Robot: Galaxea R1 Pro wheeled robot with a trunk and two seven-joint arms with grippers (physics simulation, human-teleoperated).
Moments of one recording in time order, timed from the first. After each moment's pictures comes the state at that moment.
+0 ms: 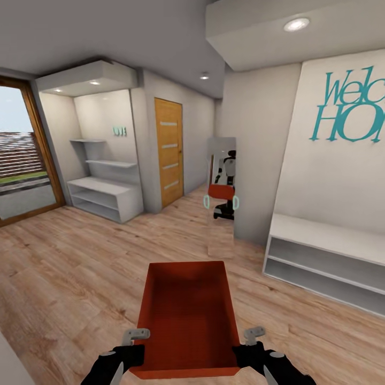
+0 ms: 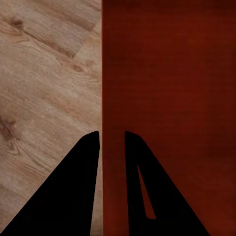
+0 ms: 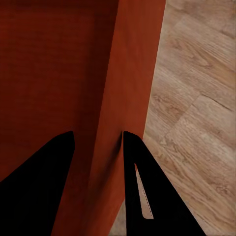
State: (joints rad) left arm -0.32 -0.06 0.07 -0.70 -0.02 0.36 -0.04; right arm -0.47 0.01 0.02 -0.35 0.07 0.08 0.26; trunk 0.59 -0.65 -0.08
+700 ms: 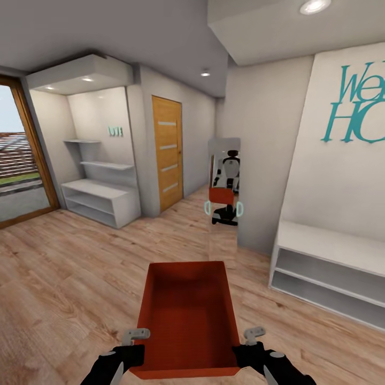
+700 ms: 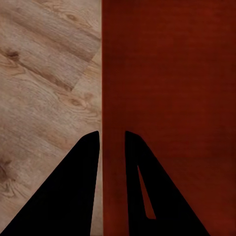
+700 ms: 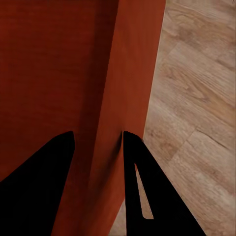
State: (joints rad) left arm -0.32 -0.06 0.07 -0.70 -0.02 0.36 -0.04; right arm -0.47 0.01 0.02 -0.35 0.07 0.08 0.26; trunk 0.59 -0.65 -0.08
